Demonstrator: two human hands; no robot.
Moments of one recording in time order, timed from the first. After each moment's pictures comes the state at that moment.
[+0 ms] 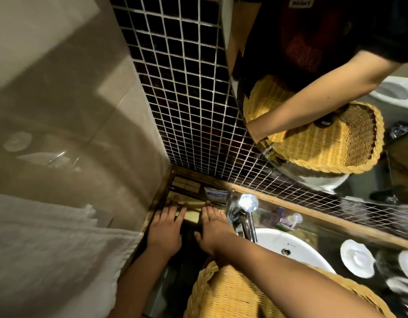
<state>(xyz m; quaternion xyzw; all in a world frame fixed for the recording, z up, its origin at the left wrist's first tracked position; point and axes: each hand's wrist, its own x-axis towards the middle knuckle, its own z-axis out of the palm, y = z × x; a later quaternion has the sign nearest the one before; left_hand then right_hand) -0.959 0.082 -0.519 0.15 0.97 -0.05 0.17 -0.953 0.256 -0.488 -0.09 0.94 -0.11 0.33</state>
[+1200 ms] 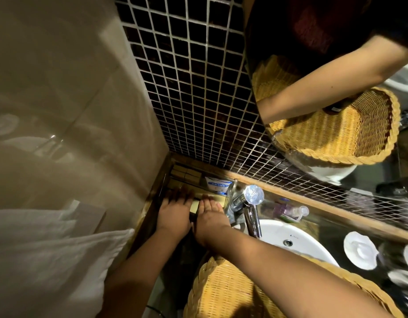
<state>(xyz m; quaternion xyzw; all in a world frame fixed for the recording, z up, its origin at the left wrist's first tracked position) -0.977 0.110 -0.539 0.13 0.97 -0.04 0.21 -0.965 0.233 -0.504 -0.08 0.91 -0.04 0.40</state>
